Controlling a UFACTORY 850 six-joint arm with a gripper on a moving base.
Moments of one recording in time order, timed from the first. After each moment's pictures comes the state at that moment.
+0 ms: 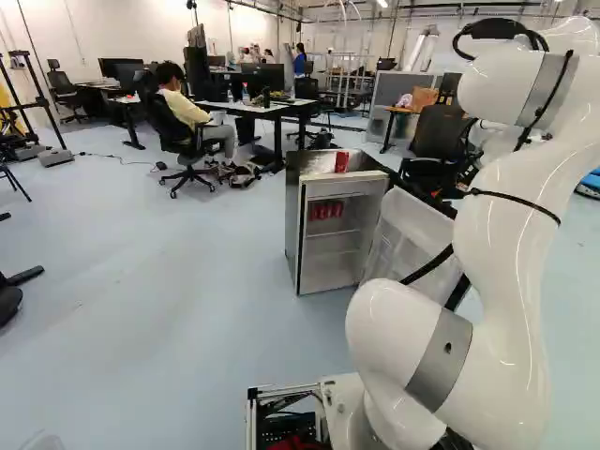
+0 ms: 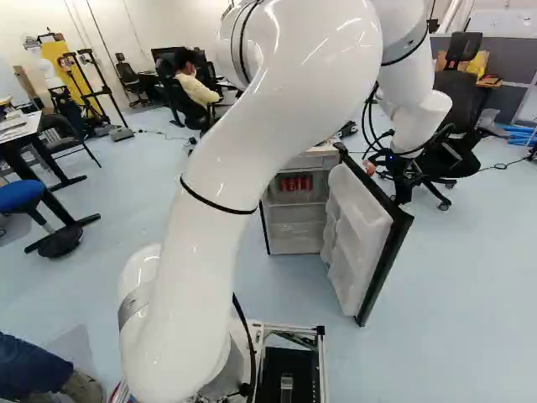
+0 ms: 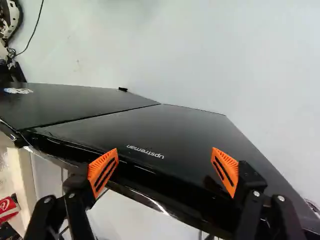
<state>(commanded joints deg) -49.5 -37.1 -84.6 25.5 -36.4 0.0</state>
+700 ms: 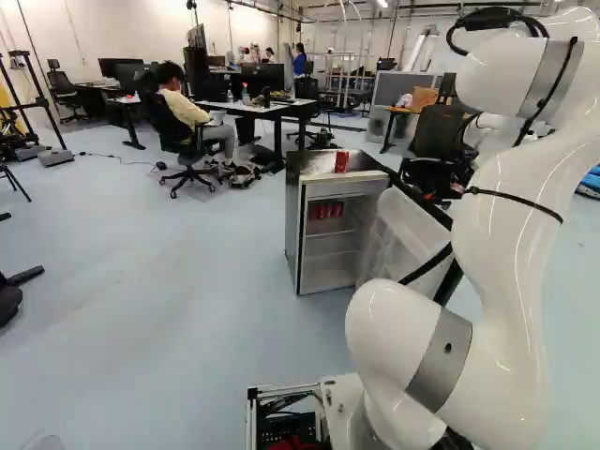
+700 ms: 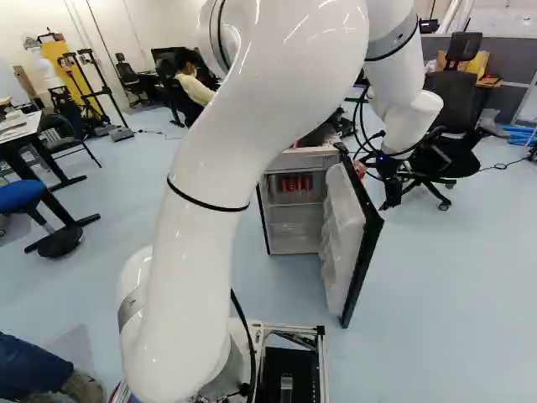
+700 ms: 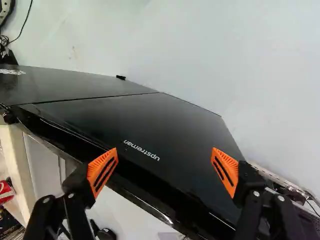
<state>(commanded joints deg) -48.3 -33.7 -79.6 25.5 -37.8 0.0</state>
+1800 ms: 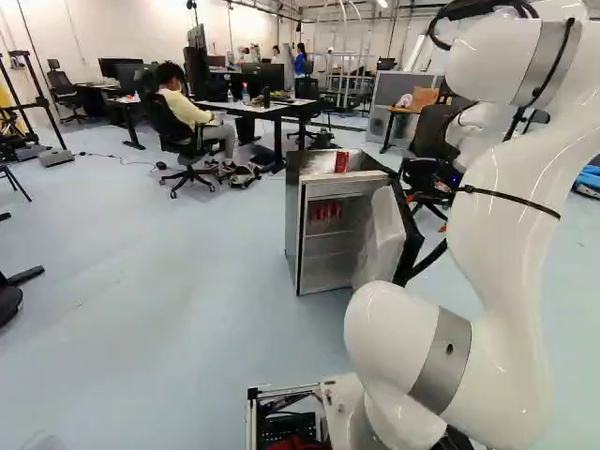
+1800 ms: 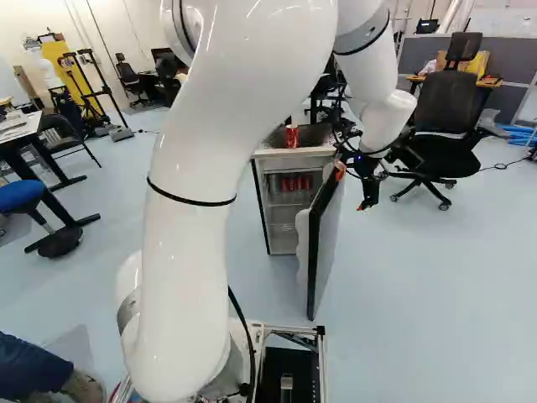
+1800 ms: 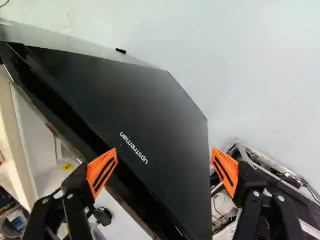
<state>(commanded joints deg) -44.0 -29.2 -72.9 25.5 -40.1 0.0</state>
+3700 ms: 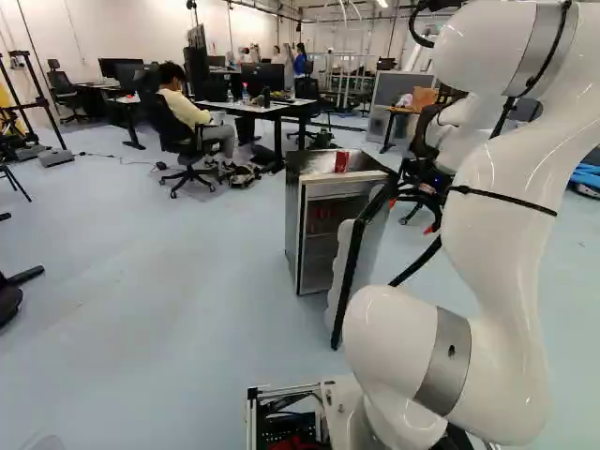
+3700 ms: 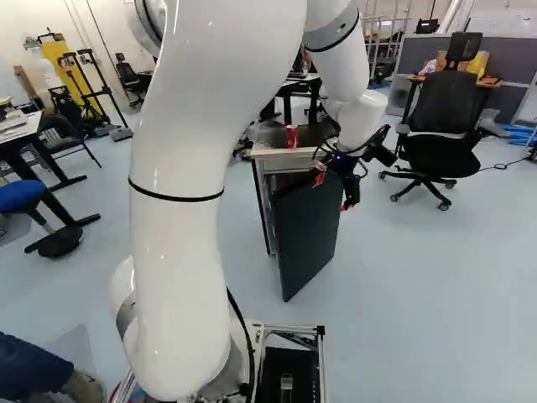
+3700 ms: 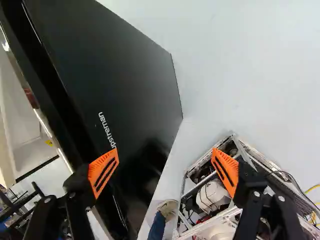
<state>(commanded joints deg) -39.1 -26.1 -67.8 21.1 -40.1 0.0</state>
